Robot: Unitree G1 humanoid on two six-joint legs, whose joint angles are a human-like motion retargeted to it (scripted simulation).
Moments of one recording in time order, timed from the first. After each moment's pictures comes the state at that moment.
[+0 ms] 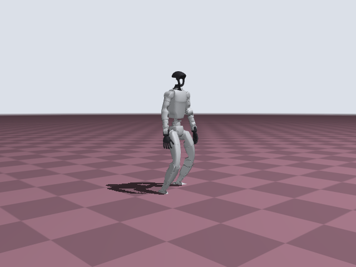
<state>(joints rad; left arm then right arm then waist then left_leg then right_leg) -0.07 0.28 -0.35 1.35 -0.03 0.04 -0.13 -0.01 -0.34 0.39 1.23 0.07 0.03 0.10 -0.02 0.03 0.10 -0.04 0.38 0.30 0.67 -0.53 0.13 -0.30 -0.23 -0.17 0.85 -0.55 -0.05</state>
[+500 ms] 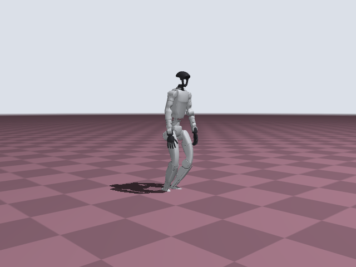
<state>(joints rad) -0.21 0.23 -0.44 1.36 0.06 0.01 -0.12 -0.05 -0.27 0.43 1.23 0.06 -0.03 0.07 0.06 0.05 0.04 -0.40 0.08 0.22 0.82 -0.64 0.08 -0.33 0.01 -0.26 0.69 -0.50 -0.11</state>
